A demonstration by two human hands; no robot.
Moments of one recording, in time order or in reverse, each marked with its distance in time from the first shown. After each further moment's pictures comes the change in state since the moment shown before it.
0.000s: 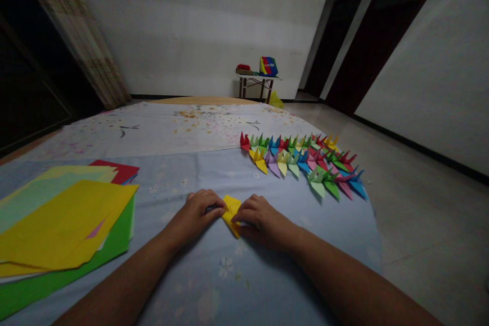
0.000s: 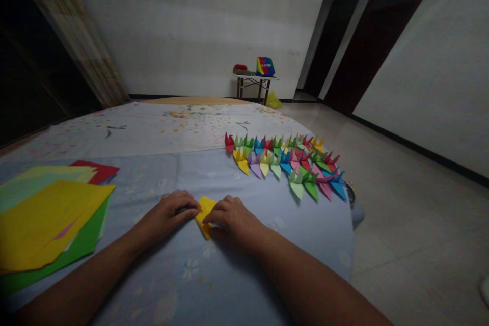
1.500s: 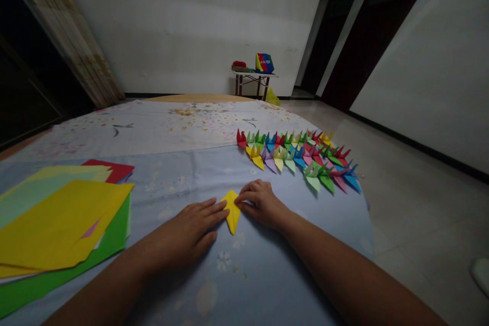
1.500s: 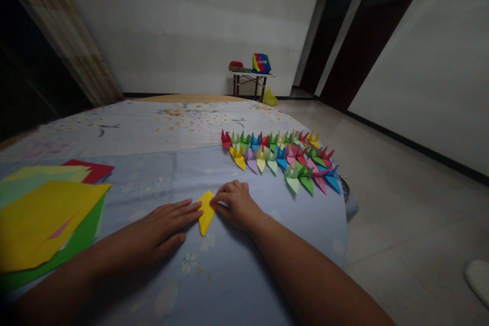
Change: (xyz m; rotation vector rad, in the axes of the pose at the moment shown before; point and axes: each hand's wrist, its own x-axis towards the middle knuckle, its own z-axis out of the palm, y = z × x) left_hand -0.031 0.025 -0.021 0.239 -0.353 0.107; right_hand 0.006 0.024 0.007 -0.064 0.171 0.166
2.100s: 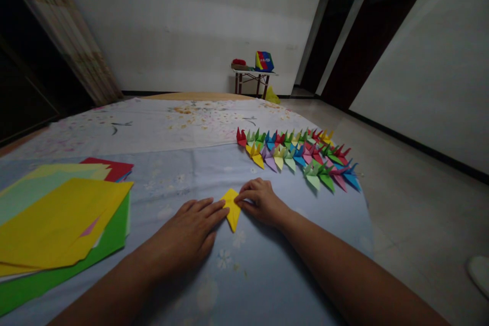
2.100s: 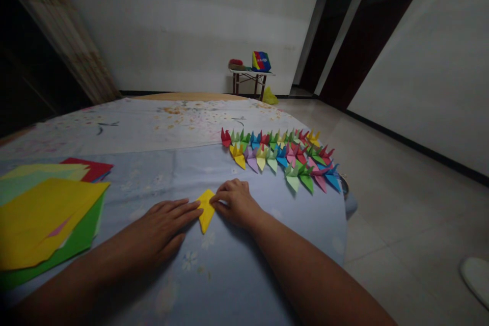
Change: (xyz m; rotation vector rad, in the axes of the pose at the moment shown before) left_hand 0.003 0.013 0.002 0.173 -0.002 -0.084; right_hand -0.001 0.000 0.001 0.009 0.013 0.011
